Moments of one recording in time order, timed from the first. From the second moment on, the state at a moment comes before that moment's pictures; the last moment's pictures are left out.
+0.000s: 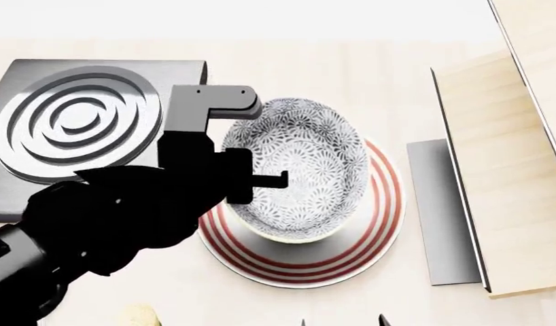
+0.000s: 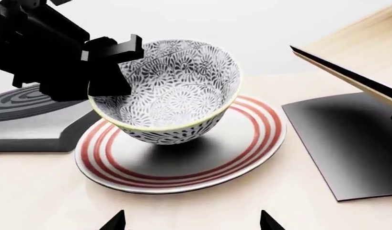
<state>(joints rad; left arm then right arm) -1.42 0.00 1.58 -0.99 -1.79 -0.28 -0.40 0.03 0.38 -0.48 0.00 0.39 -0.26 0.29</state>
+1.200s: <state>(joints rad) -1.45 0.00 1.58 -0.97 -1.74 -0.32 -0.39 0.04 0.37 -0.50 0.04 0.40 -0.28 0.27</state>
